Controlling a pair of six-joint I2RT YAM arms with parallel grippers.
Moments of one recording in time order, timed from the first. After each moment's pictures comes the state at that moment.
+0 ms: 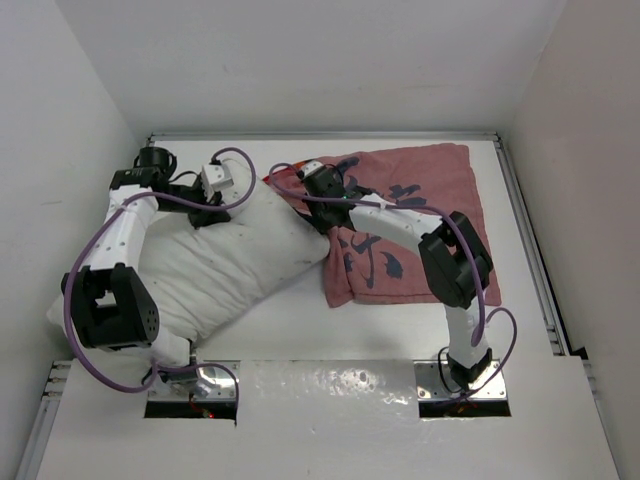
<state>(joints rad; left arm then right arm) 0.13 1.50 1.32 -1.04 0.87 1.13 0.72 2.01 1.50 -0.39 0.25 0.12</state>
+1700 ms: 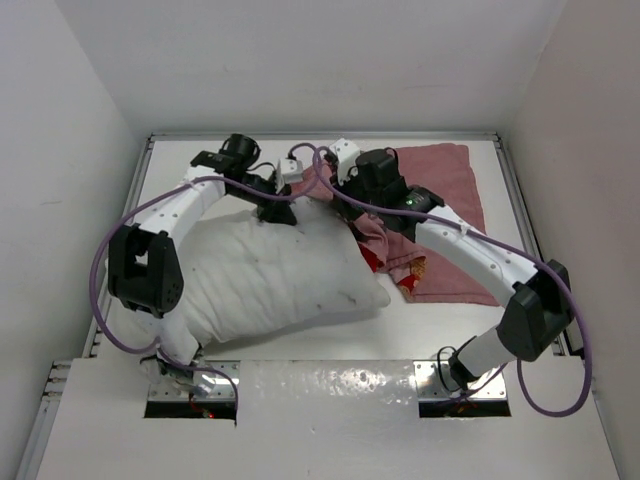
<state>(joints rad) -0.29 1.74 1.50 -0.93 0.91 0.84 0.64 1.53 1.28 -0.29 -0.07 -0.01</state>
